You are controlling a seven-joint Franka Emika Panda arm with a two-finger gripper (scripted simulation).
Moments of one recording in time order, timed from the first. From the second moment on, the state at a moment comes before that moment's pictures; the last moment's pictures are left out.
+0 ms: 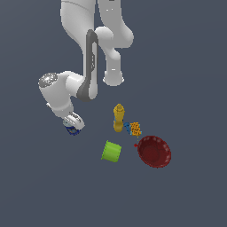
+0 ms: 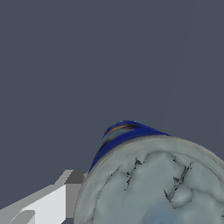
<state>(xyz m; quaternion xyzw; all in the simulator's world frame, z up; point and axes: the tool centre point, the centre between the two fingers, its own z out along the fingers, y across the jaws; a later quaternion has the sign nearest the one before) -0.050 -0.233 0.076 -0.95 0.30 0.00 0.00</state>
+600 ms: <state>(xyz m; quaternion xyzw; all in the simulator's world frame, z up) -0.044 -0.217 0.131 -0.95 0.30 0.00 0.00</state>
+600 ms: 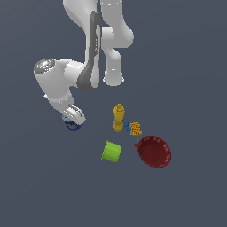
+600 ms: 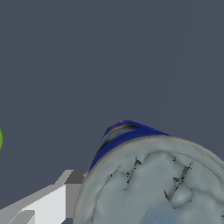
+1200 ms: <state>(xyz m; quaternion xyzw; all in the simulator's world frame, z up) -0.031 -0.184 0.252 -0.95 0.30 0.00 0.00</state>
